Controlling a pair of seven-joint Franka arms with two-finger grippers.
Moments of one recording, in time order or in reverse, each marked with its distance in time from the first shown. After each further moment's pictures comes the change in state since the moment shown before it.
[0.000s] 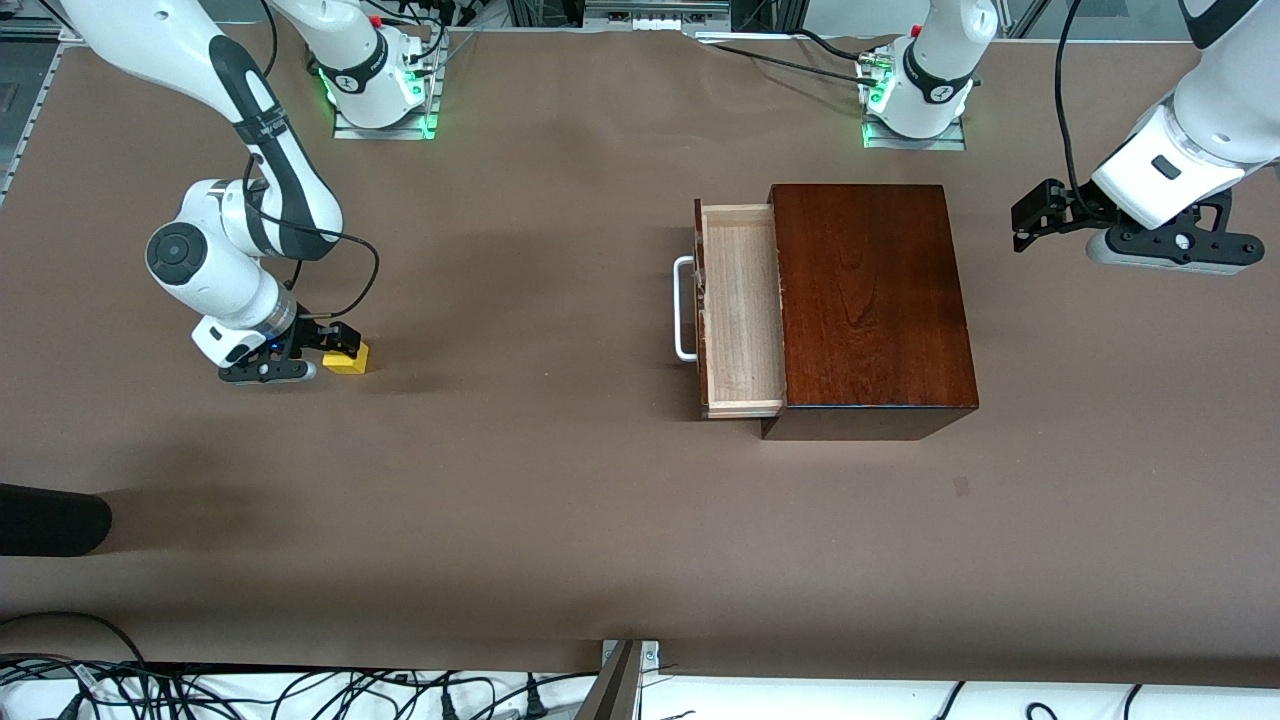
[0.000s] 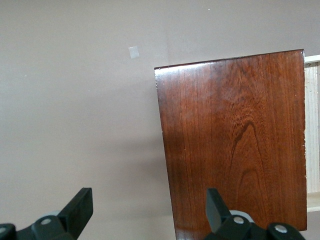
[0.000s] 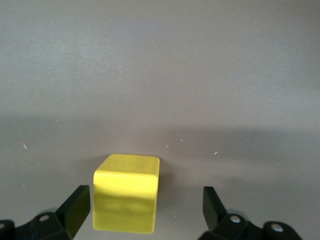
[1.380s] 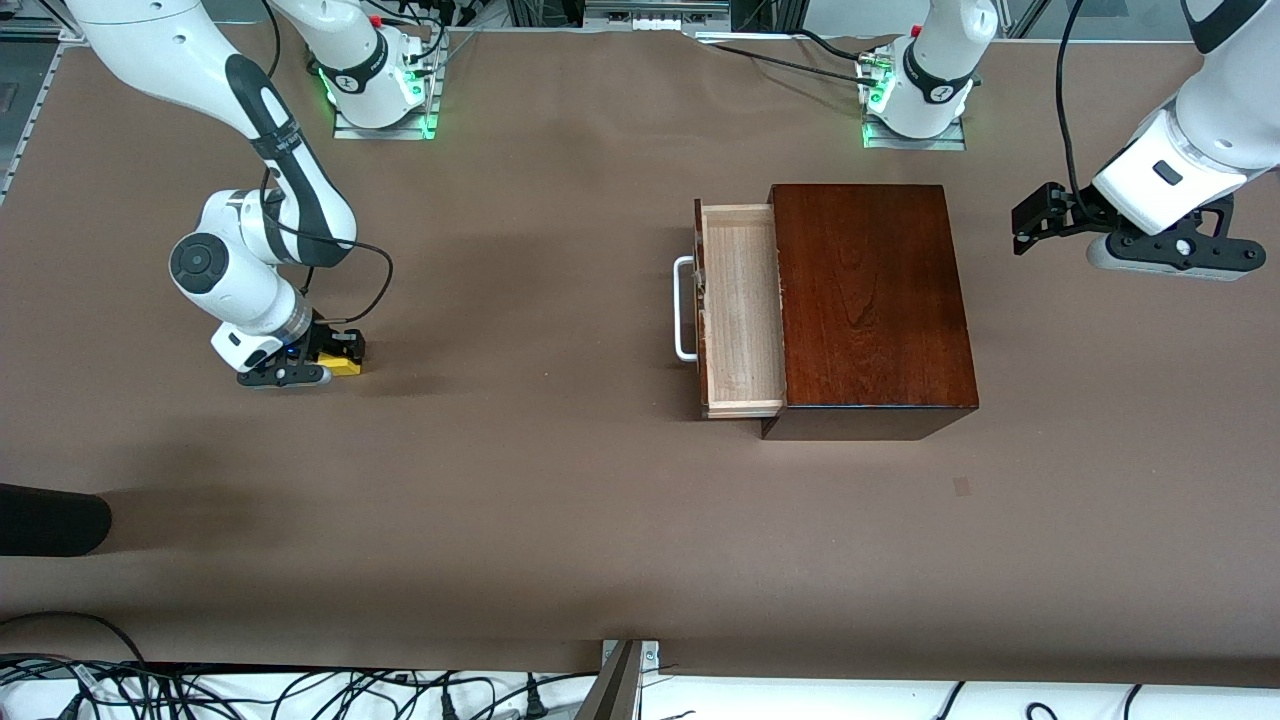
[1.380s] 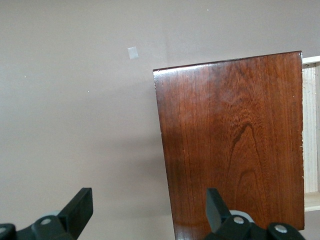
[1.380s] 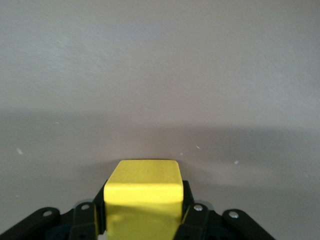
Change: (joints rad) left arm 0.000 0.025 -0.003 0.036 0.000 -0.021 0.000; right arm 0.005 0.053 0.023 0.007 0.000 0.059 -0.003
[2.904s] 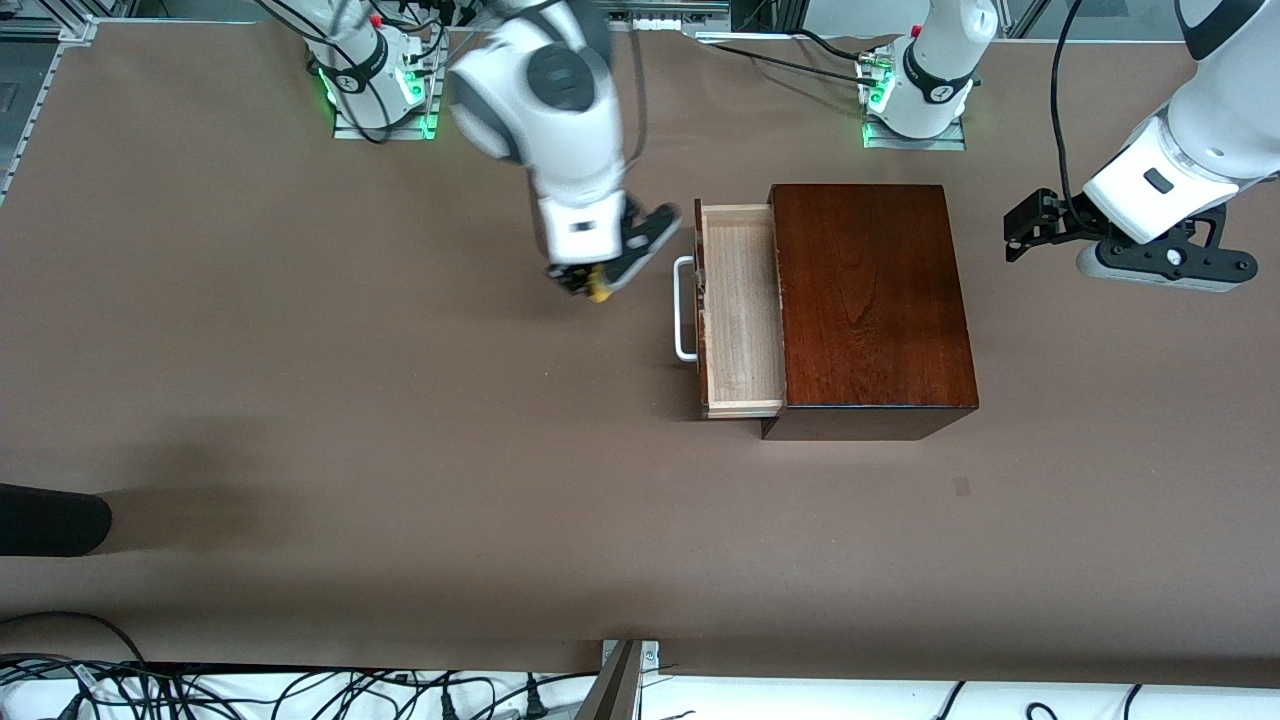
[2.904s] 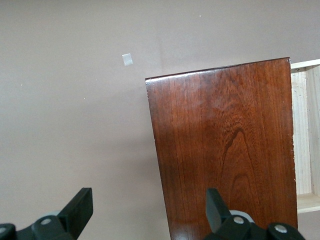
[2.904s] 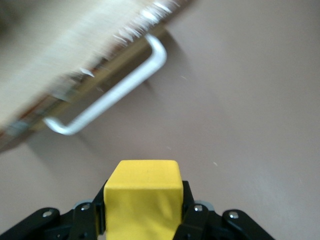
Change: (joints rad) left arm -0.003 0.044 -0.018 0.066 0.000 -0.017 0.000; right arm 0.470 0.092 0.387 0.770 -0.267 -0.700 0.050
